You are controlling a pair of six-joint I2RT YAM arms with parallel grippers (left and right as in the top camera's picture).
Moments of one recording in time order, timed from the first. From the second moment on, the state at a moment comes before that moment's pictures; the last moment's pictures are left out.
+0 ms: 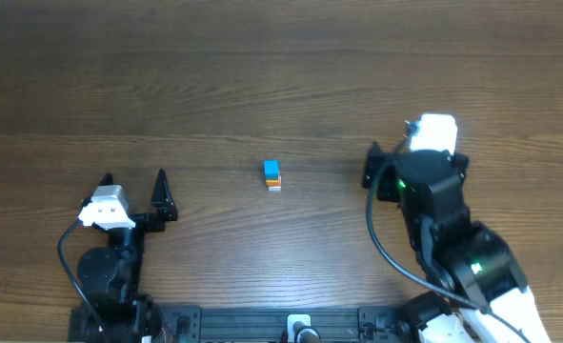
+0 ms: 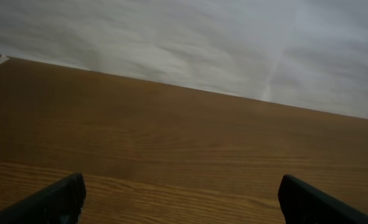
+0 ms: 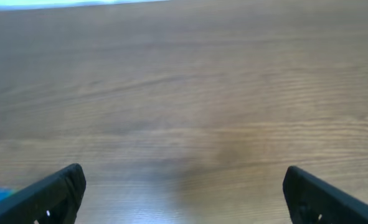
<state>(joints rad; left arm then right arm) 0.03 0.01 0.01 -0.08 0.01 -0.18 0.44 0.83 0.92 -0.75 0.42 0.34</state>
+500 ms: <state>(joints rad) 0.03 0.01 0.01 -0.08 0.01 -0.18 0.26 0.44 0.35 -0.36 0.26 0.15</state>
